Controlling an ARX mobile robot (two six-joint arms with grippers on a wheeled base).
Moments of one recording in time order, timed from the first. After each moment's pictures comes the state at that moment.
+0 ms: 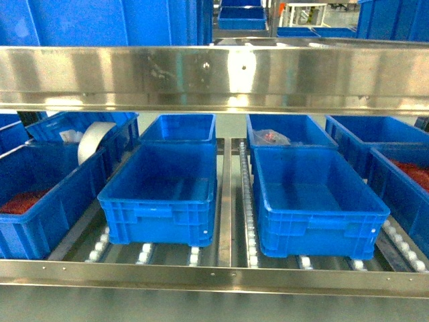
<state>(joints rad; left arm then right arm) 0.00 0.01 0.01 -0.01 0.00 0.00 0.00 0.00 0.01 -0.01 0.00 -0.01</state>
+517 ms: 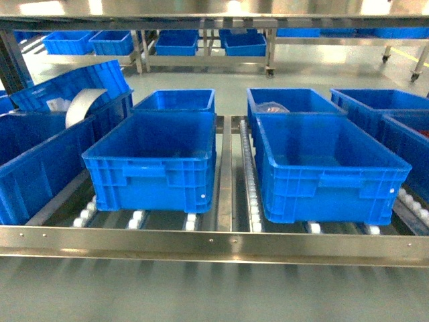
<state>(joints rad) 0.00 0.01 0.01 -0.01 0.00 0.00 0.00 0.00 0.01 -0.01 0.00 0.00</state>
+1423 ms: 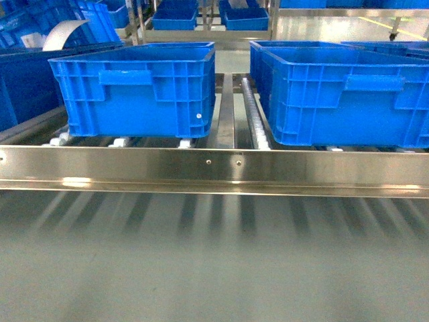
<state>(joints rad) 0.00 0.01 0.01 -0.01 0.00 0.00 0.00 0.00 0.01 -0.01 0.00 0.00</state>
